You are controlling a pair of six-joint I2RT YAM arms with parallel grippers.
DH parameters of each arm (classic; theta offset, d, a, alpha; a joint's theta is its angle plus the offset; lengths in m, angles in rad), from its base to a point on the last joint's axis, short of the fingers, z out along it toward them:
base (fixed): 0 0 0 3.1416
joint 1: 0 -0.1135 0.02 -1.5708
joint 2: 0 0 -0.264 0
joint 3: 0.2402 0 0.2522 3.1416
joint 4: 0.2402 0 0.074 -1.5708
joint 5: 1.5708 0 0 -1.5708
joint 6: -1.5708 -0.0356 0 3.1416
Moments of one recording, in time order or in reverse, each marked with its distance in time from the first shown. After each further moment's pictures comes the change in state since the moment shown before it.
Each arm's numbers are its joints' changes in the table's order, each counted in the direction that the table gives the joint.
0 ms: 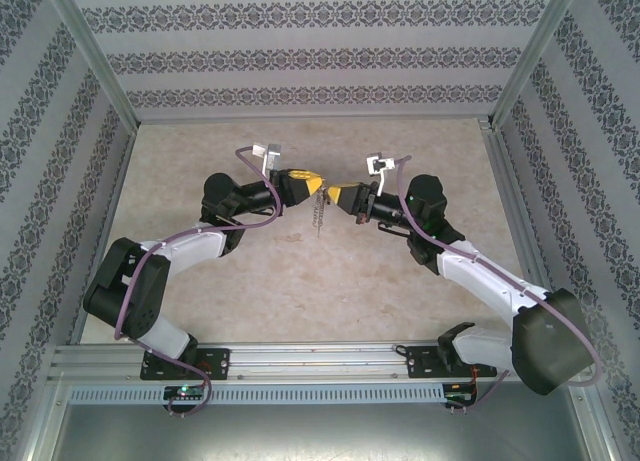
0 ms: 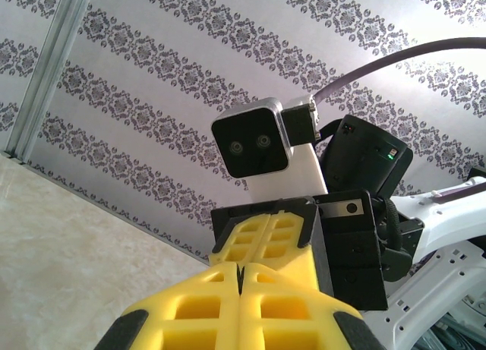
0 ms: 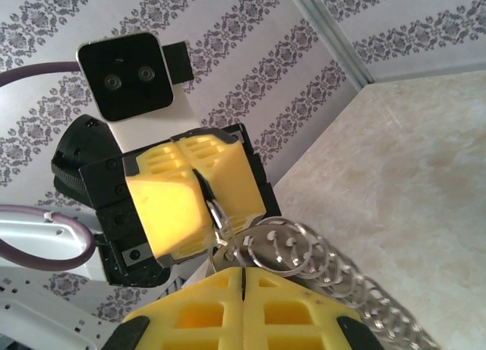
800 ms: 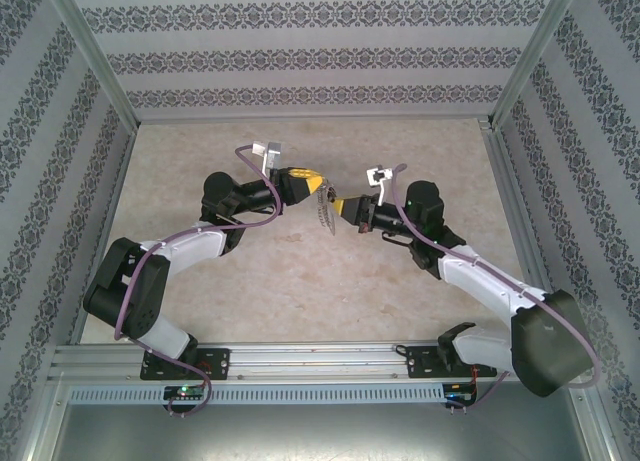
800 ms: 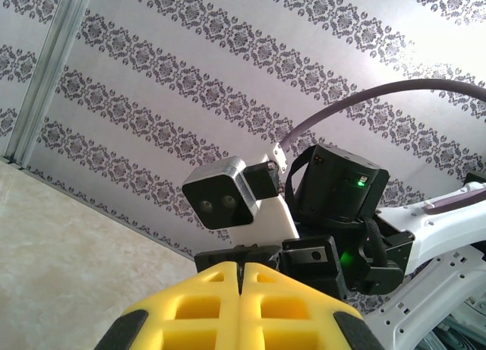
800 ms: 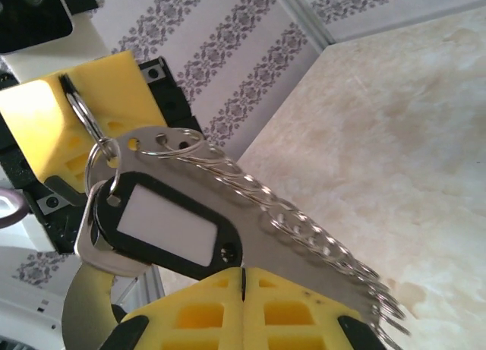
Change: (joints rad) left arm 0.001 0.000 0.011 0.000 0.000 0.000; right arm 0.039 0.027 -0.069 0.098 0.014 0.049
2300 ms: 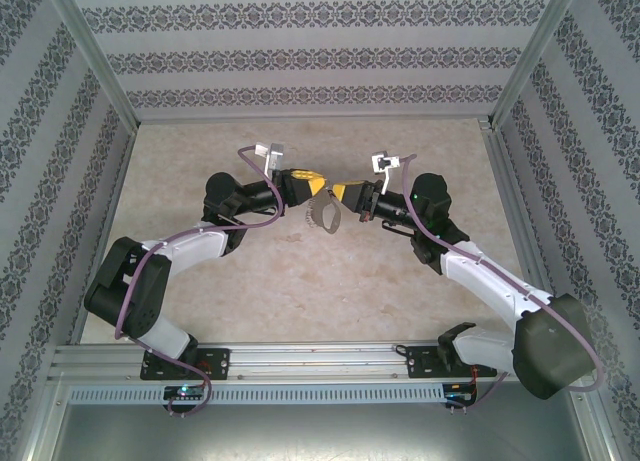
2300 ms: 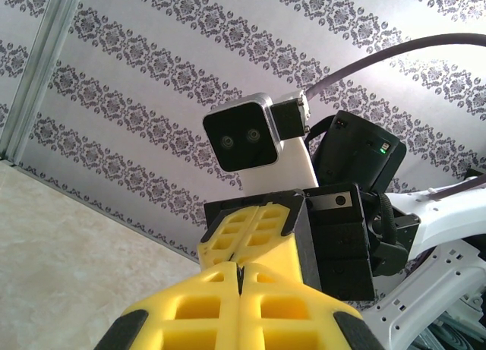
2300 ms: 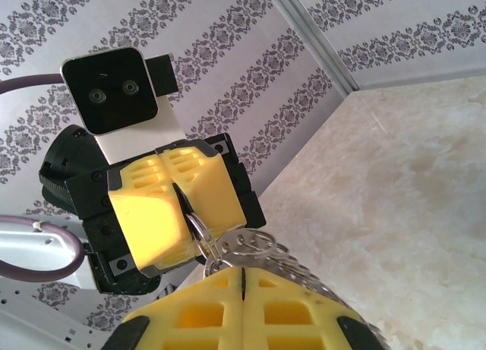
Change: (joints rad) left arm 0.013 -0.006 0.002 0.000 0.003 0.000; right arm -0.009 -0.002 0.075 -0.061 0.002 -0.039
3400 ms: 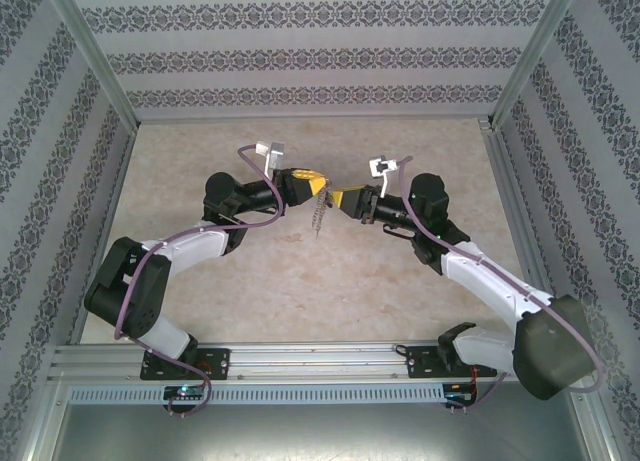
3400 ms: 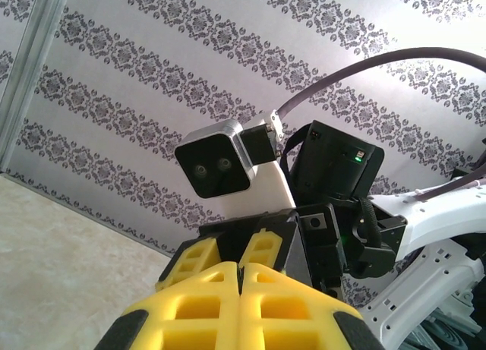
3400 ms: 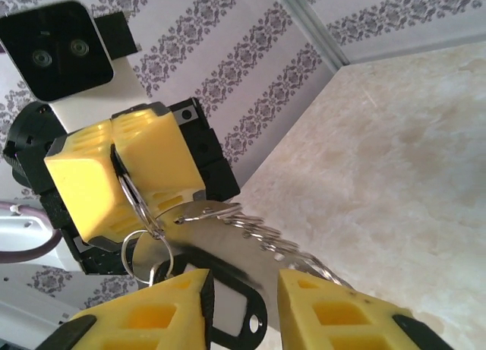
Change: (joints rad) left arm 0.005 0.000 0.013 -0.023 0.013 0.019; right arm 0.020 0.021 -0.007 0.091 -0.014 0.028
